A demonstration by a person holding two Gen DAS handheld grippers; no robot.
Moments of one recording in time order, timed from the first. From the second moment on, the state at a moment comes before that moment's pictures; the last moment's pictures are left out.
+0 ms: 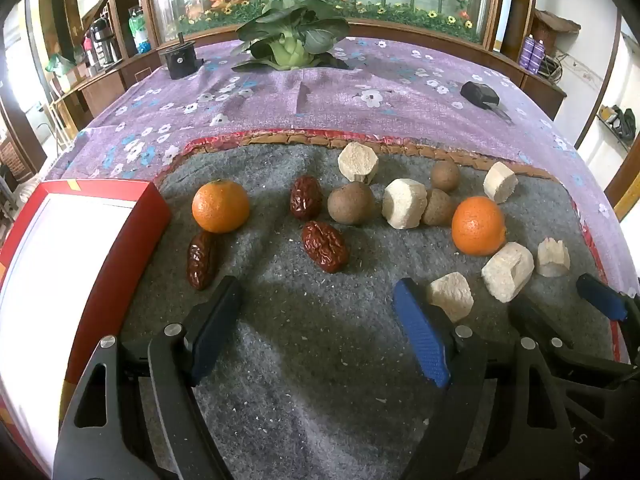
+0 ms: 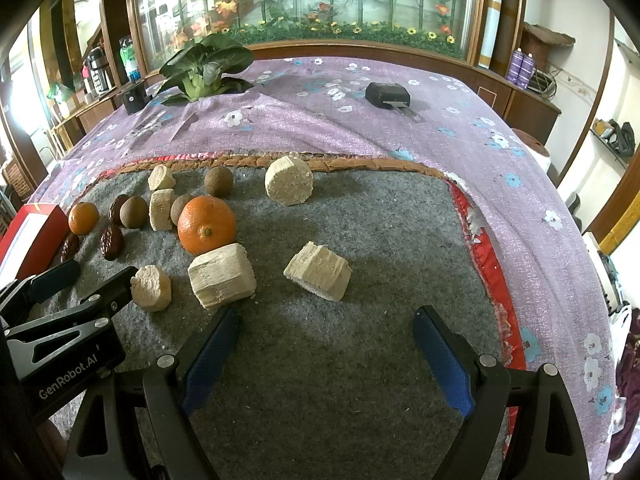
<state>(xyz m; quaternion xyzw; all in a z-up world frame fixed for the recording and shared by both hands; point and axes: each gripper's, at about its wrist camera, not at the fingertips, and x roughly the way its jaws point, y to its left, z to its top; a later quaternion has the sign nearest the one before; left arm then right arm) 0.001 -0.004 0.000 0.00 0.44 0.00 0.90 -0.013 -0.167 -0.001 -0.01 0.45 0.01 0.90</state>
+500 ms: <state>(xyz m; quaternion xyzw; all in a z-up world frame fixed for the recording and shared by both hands) 0.001 -0.004 0.000 0.00 0.44 0.00 0.90 -0.013 -0.167 -0.001 0.00 0.45 0.01 0.90</state>
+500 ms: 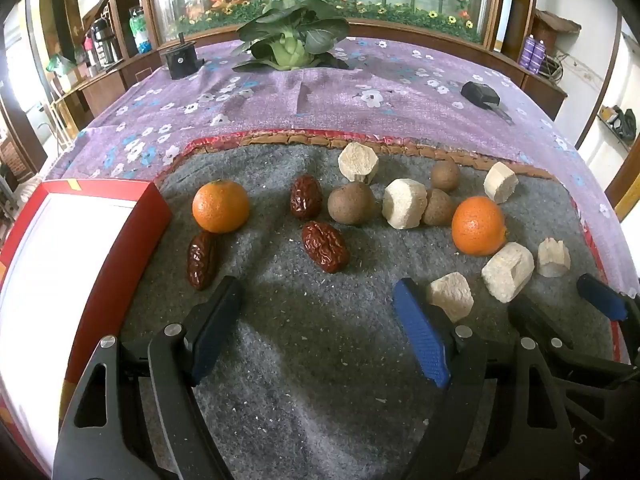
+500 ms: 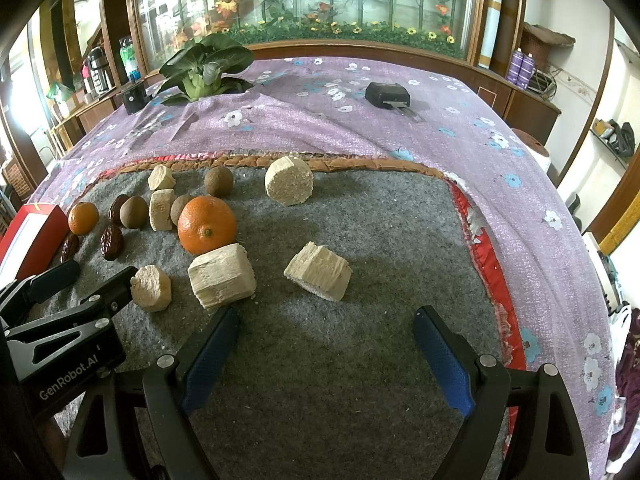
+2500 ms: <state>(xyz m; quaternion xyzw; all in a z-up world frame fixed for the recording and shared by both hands) -0.114 0.021 0.082 0.00 0.38 -0.05 0.92 -0.127 -0.182 0.073 -0.01 0.37 0.10 0.92</state>
